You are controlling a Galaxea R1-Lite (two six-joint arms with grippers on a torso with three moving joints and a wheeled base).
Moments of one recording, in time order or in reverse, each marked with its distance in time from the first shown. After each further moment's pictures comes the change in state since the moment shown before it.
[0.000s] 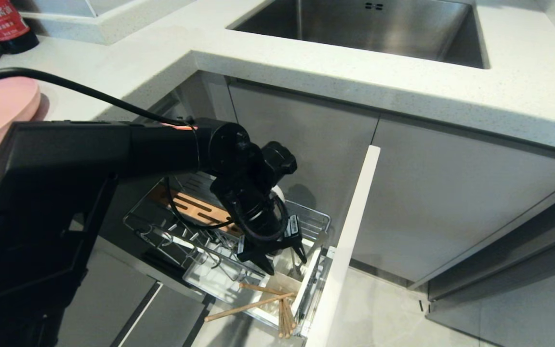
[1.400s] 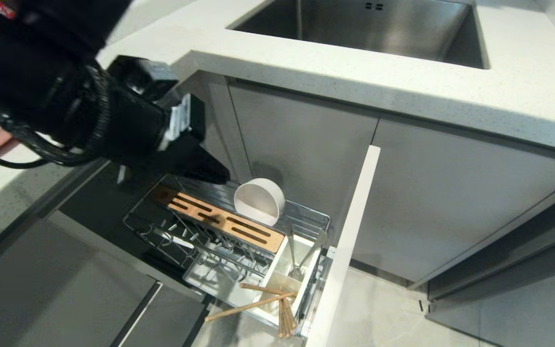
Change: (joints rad) left arm 0.003 -0.546 0.003 0.004 0.152 -0.005; right arm 0.000 0.000 0.000 0.000 0.000 0.000
